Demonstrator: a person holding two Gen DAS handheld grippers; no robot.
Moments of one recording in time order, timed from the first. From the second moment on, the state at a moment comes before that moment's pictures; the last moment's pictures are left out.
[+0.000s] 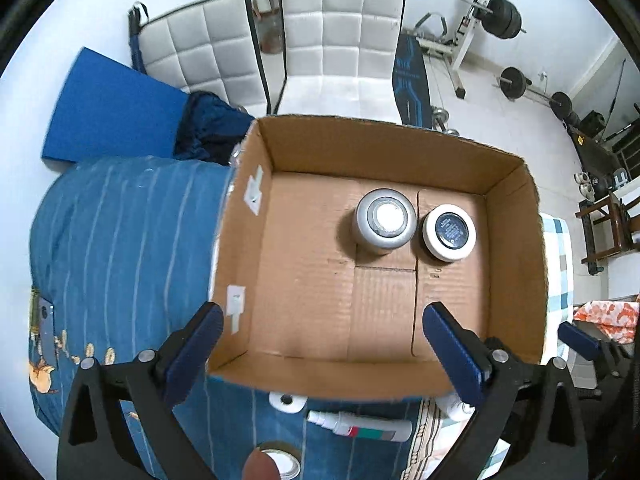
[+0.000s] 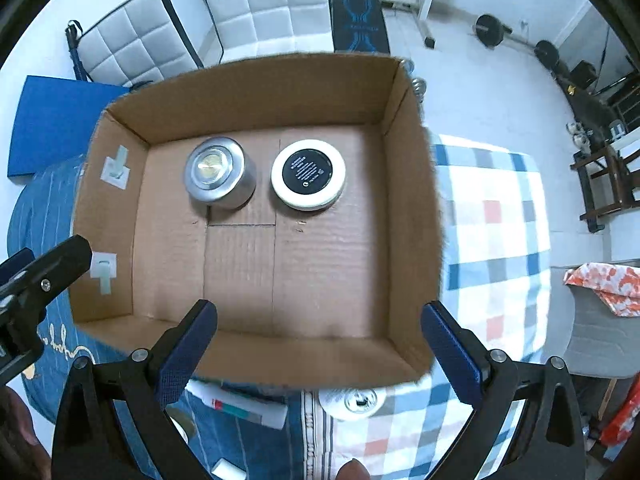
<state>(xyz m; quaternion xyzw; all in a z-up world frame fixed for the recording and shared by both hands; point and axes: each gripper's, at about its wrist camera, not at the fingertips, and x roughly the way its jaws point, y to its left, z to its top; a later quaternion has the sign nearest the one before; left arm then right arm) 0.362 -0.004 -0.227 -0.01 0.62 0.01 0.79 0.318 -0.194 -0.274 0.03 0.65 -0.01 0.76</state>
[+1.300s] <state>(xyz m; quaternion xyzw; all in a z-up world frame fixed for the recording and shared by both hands) 0.196 0.041 -0.174 -0.05 0.59 0.03 0.81 0.176 -0.217 -0.217 0.06 0.62 0.00 0.78</state>
